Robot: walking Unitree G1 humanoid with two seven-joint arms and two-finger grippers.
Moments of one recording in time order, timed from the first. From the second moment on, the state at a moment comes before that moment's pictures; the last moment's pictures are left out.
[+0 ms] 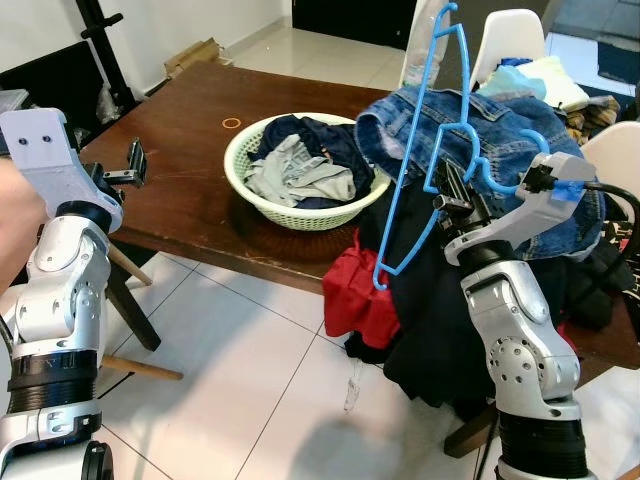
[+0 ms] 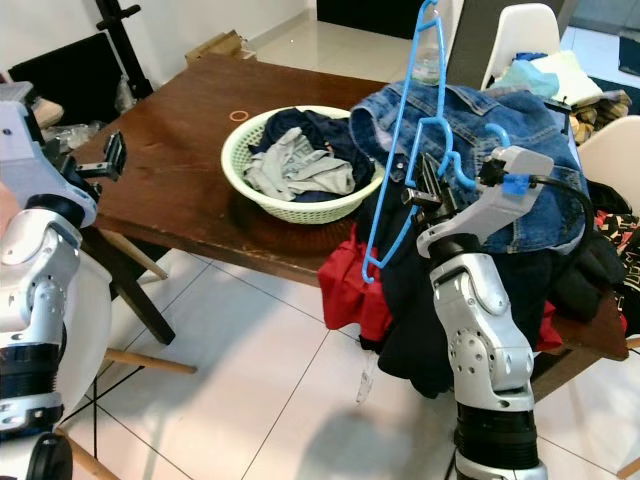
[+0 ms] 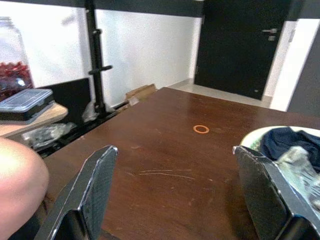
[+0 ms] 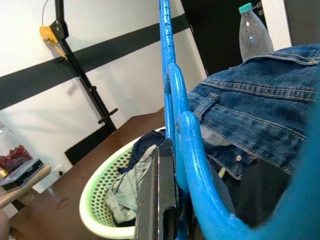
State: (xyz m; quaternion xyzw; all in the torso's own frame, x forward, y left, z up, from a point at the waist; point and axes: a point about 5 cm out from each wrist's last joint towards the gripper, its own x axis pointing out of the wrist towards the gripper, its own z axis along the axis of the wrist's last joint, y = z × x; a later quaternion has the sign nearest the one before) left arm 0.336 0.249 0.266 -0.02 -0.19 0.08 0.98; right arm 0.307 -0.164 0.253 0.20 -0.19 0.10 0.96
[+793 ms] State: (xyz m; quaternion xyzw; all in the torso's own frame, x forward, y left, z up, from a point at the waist) left arm 0.338 0.223 0.274 -0.02 -0.21 0.02 0.98; right arm 0.306 -0.180 0.254 0.20 -0.19 0.08 0.96
